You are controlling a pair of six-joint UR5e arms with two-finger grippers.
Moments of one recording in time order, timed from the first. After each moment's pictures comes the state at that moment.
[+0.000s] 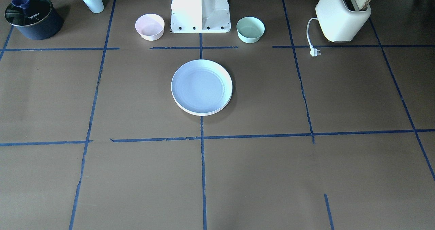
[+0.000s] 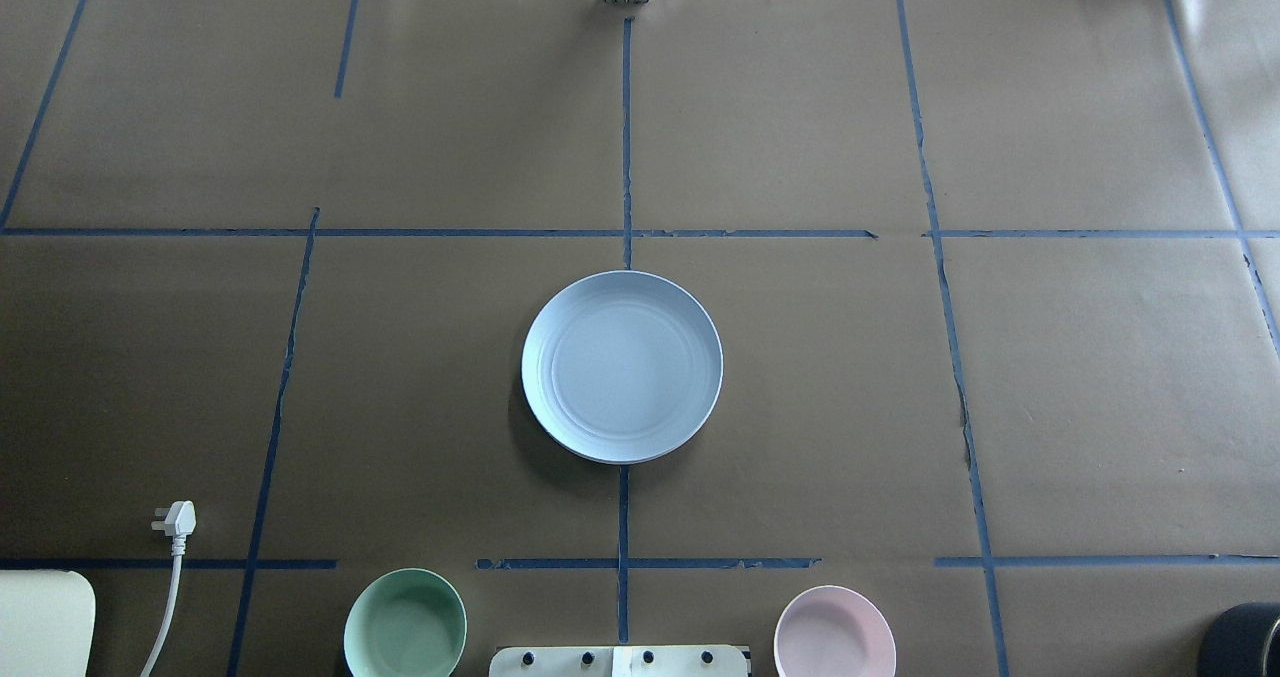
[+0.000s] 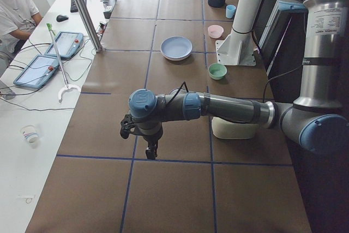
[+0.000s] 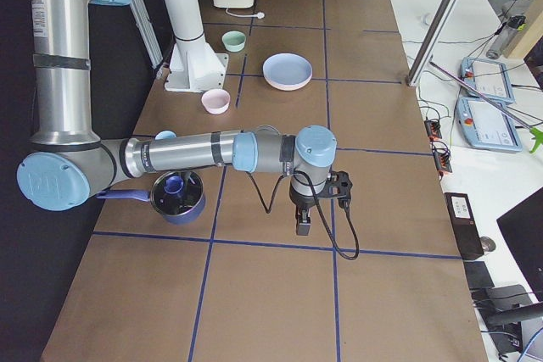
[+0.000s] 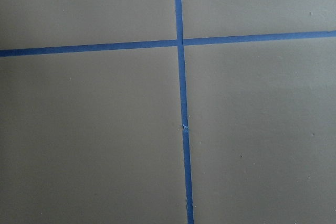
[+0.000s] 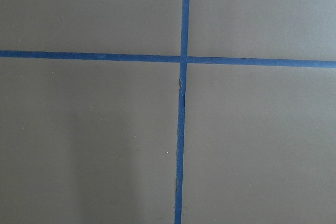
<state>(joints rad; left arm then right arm) -1.62 -1.55 -1.73 -1.35 -2.39 0.19 1.55 -1.61 1.77 -1.75 2.31 -0.03</state>
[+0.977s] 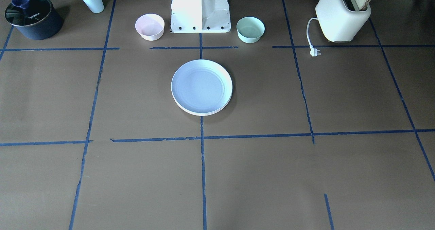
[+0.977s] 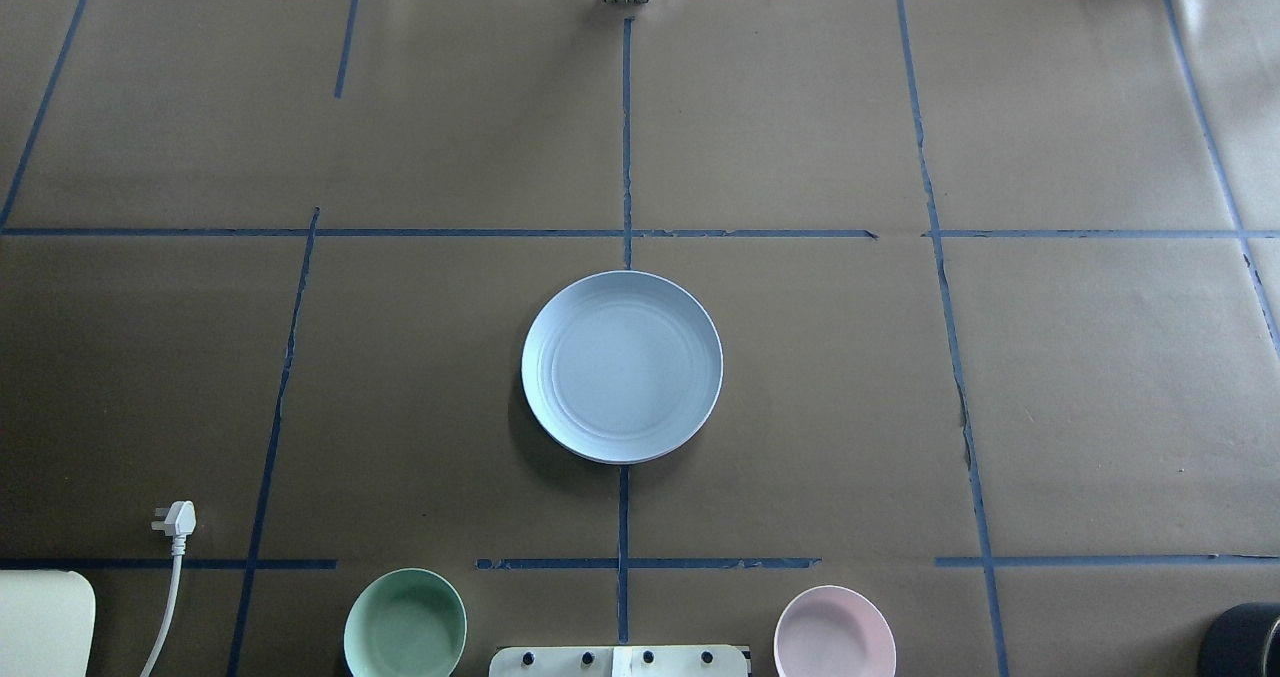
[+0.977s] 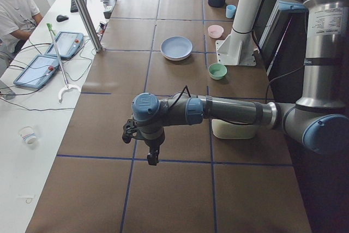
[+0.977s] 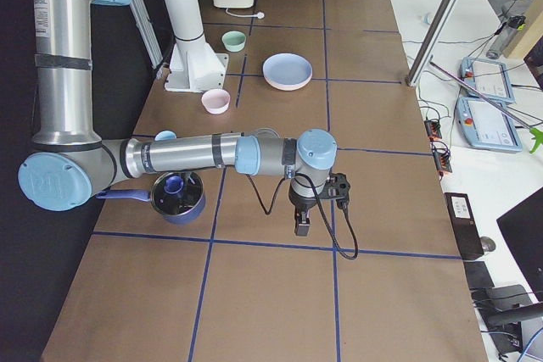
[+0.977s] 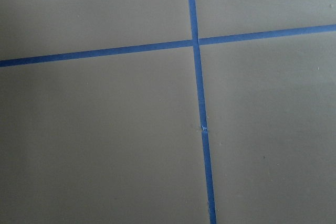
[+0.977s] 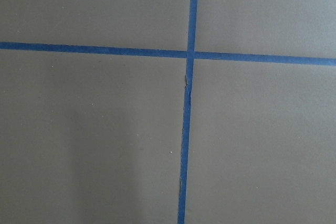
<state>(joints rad) -1.61 -1.53 -1.72 -1.38 -2.33 0.19 1.53 -1.61 1.75 -1.71 2.31 -0.02</state>
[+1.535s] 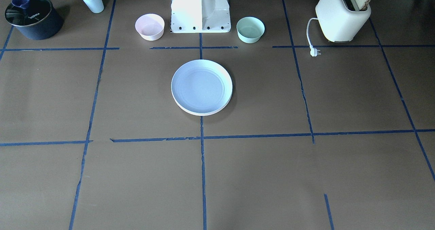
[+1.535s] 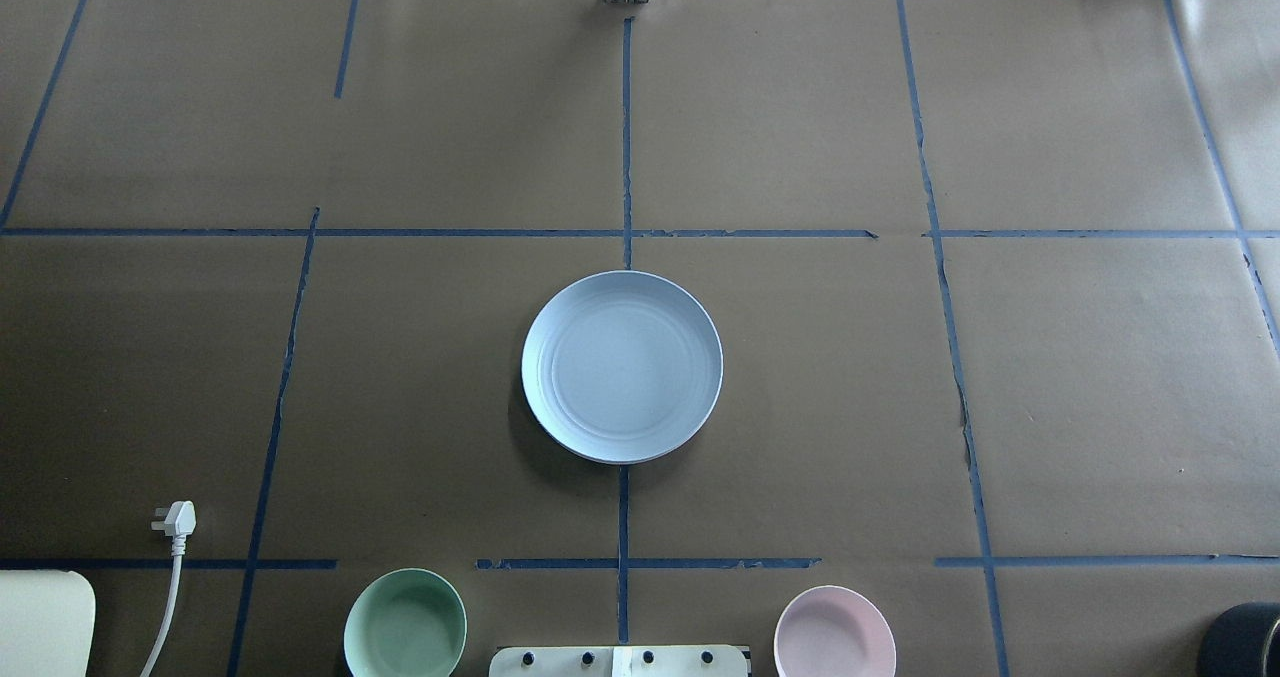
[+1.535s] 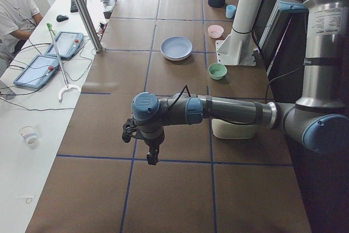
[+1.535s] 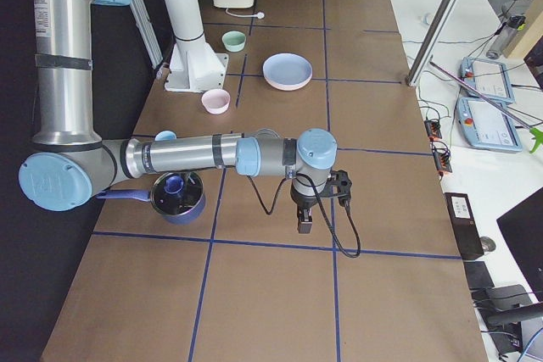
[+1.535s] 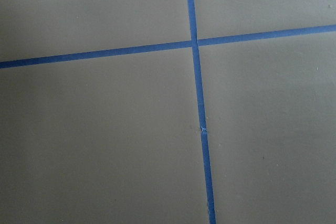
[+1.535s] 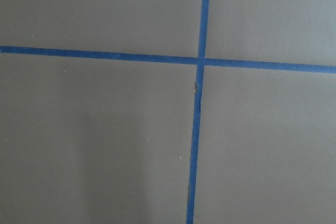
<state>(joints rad) -1.61 -1.53 -1.72 -1.39 -2.33 0.19 1.53 -1.61 1.74 -1.69 2.35 -0.02</state>
